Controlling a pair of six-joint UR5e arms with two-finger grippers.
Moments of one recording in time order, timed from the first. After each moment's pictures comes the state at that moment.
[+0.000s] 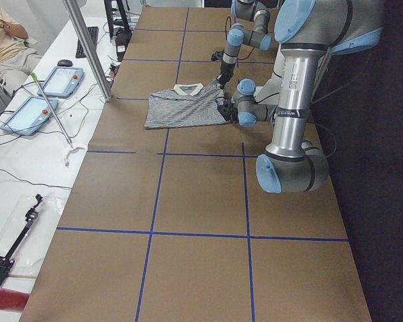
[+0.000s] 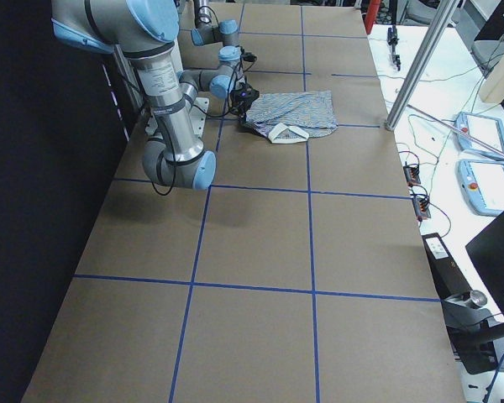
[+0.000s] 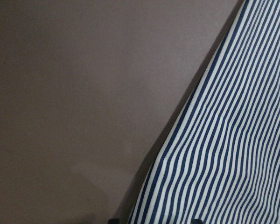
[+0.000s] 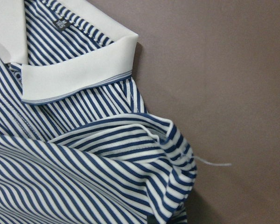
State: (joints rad) left arm -0.23 -1.79 -1.89 -2.17 -1.59 -2.14; right arm 0.26 -0.97 1.83 -1.62 1.58 2.18
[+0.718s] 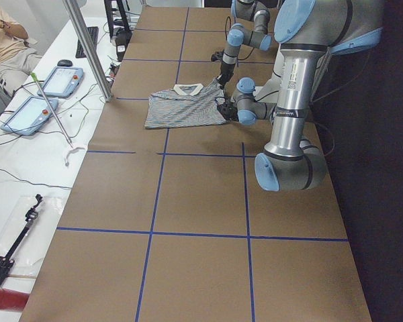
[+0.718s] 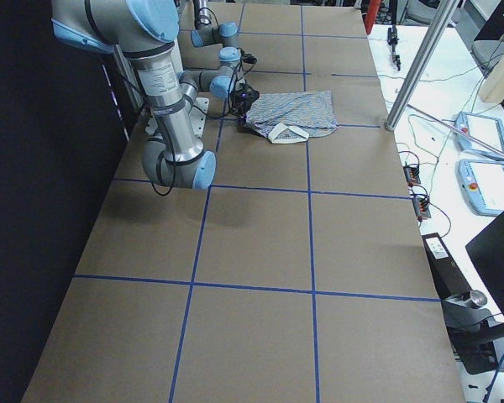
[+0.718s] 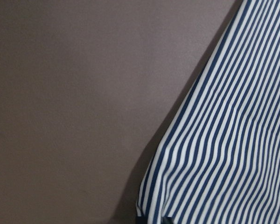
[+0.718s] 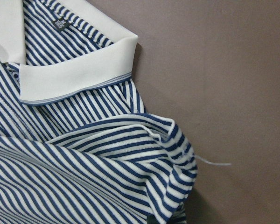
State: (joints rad) left arm -0.25 -1.80 -1.89 -2.13 -1.58 -2.14; right arm 0.26 -0.97 1.84 -1.62 1.58 2.17
